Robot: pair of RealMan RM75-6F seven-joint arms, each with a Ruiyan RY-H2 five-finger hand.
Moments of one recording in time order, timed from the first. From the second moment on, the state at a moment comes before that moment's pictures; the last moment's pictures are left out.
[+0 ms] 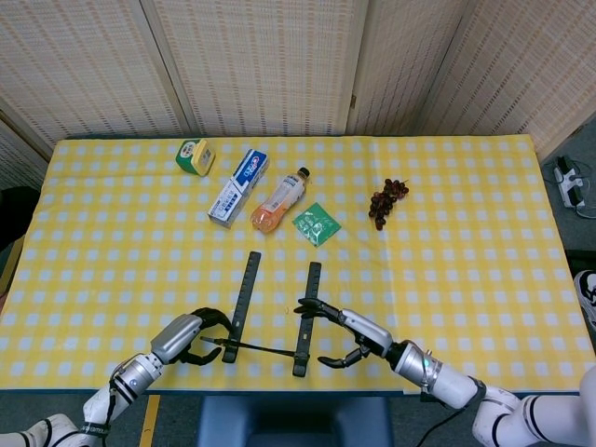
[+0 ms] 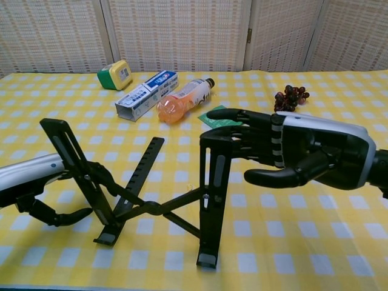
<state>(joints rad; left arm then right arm) -0.55 -1.47 0.13 -1.41 1.64 1.09 -0.54 0.72 -1.43 -0.16 -1.55 -1.75 1.12 1.24</state>
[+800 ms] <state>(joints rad) -0.52 -1.35 0.09 -1.53 1.62 1.13 -0.34 0.77 -1.57 0.03 -1.62 -1.47 0.93 0.82</state>
